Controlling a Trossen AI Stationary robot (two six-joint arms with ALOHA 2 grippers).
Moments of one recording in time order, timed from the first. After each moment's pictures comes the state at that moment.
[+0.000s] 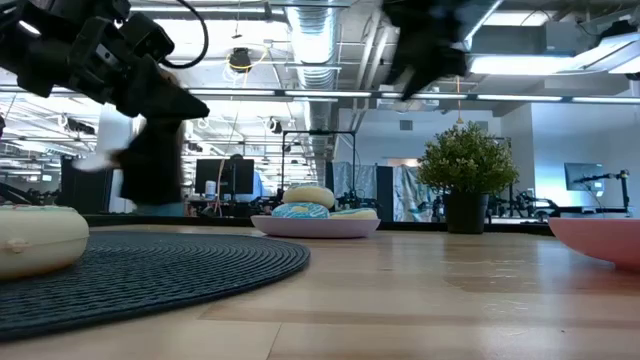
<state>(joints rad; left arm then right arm) 0.07 0.79 0.19 0.38 0.09 -0.08 0.07 1.55 1.35 -0.81 0.19 0.57</state>
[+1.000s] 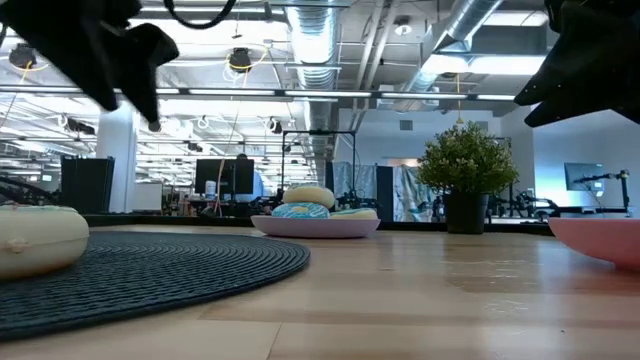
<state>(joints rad) -0.51 1.40 1.00 -0.75 -0.35 -0.44 0.77 1.33 0.75 -0.54 0.82 1.44</state>
